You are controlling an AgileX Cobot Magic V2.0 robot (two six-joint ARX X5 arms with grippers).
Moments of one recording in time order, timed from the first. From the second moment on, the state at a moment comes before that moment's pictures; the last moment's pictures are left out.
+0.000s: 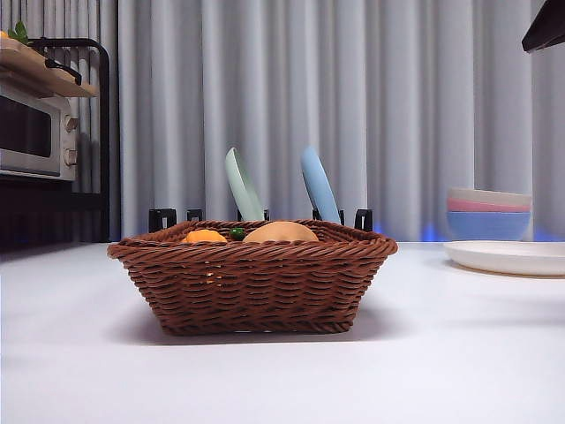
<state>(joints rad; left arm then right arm) -0.22 0.16 0.28 -0.27 -0.07 0.03 0.35 0.71 0.66 -0.27 0.03 0.07</state>
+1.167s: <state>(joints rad) 0.00 0.00 0.02 -0.20 -0.01 0.04 0.35 0.71 0.66 -0.28 0.03 0.07</state>
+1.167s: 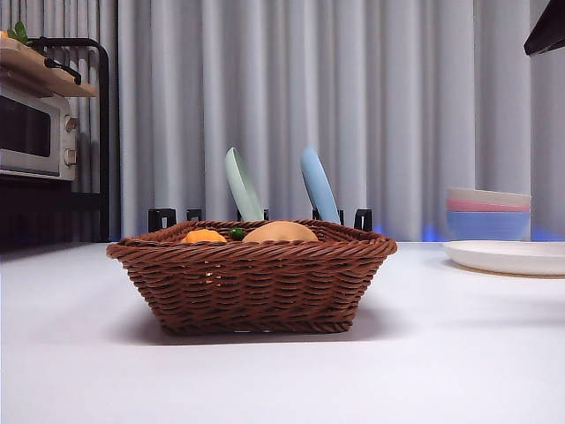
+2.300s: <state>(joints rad) 0.00 0.00 0.02 -0.20 -0.01 0.04 0.13 0.08 0.02 -0.08 0.00 -0.02</state>
